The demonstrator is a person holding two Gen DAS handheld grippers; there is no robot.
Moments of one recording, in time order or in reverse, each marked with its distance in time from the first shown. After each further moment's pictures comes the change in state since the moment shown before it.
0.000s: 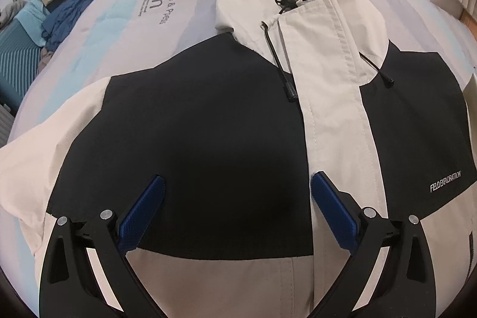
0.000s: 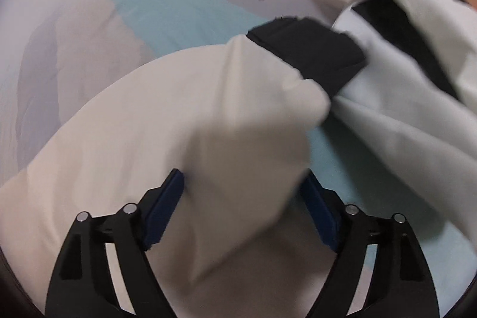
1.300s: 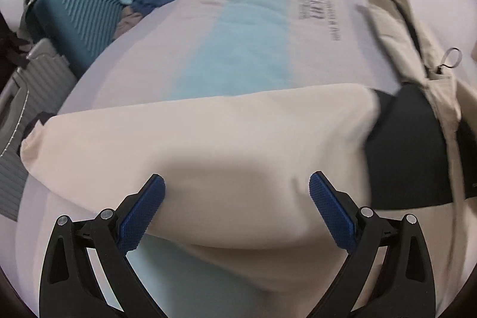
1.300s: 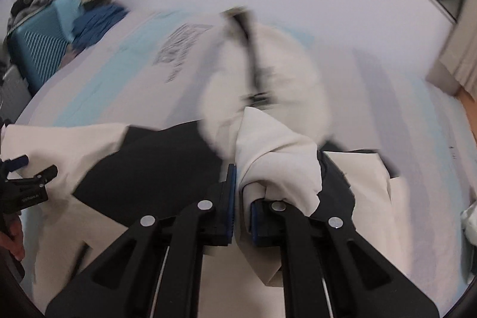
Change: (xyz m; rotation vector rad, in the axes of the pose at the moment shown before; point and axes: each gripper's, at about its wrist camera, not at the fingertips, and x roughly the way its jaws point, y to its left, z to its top) left arm -0.036 0.277 -0.045 -0.186 -0.020 0.091; right arm -0.283 0.438 -0.305 -0.847 -0.266 0.441
